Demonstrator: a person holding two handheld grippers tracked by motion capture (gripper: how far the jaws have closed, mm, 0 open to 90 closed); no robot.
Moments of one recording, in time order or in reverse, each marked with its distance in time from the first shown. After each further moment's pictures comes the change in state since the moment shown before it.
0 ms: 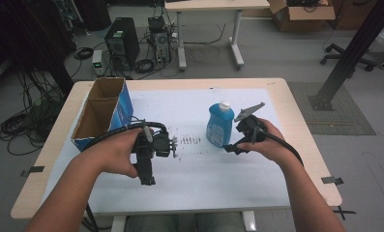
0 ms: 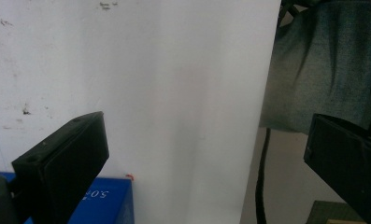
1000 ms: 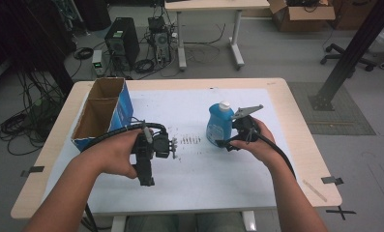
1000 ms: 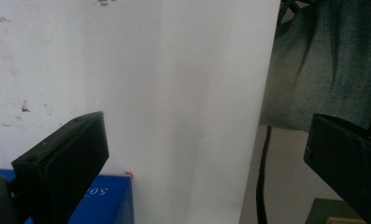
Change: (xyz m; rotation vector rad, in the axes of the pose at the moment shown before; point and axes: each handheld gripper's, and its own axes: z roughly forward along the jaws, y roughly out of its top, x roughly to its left) left arm -0.001 -0.001 0.001 0.011 0.004 0.001; right arm -0.003 0.000 0.024 -0.163 -0.024 0.058
